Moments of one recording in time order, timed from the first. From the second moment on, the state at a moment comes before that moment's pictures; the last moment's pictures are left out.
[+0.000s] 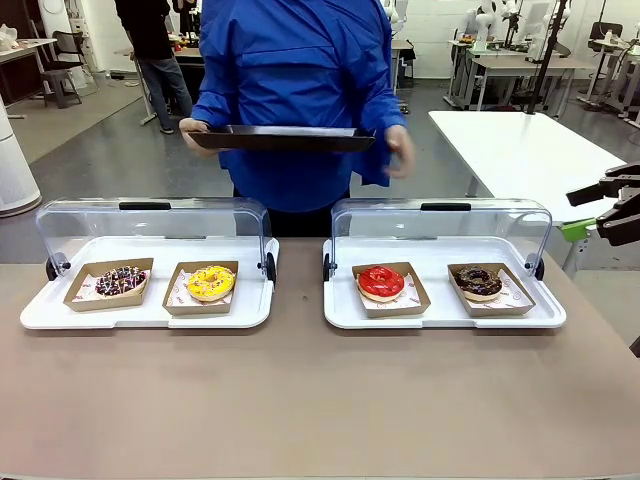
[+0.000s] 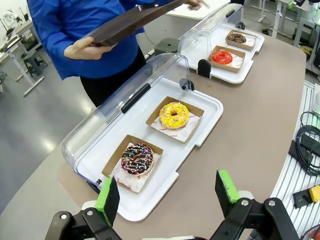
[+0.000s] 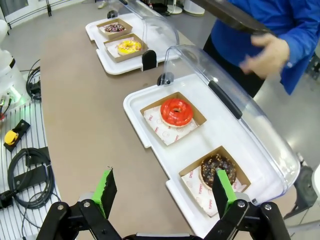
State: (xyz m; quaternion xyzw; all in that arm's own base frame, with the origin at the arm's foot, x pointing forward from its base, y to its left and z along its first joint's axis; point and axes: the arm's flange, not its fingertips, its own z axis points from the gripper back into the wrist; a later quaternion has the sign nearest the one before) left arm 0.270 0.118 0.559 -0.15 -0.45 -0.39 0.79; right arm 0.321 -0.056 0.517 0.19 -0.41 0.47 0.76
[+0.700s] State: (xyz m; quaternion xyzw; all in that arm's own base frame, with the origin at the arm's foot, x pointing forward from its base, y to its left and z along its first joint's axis) left arm 0.270 0.118 0.559 -0.15 -0.45 -0.39 0.79; right arm 0.320 -0.056 0.517 0.19 -0.41 0.47 0.76
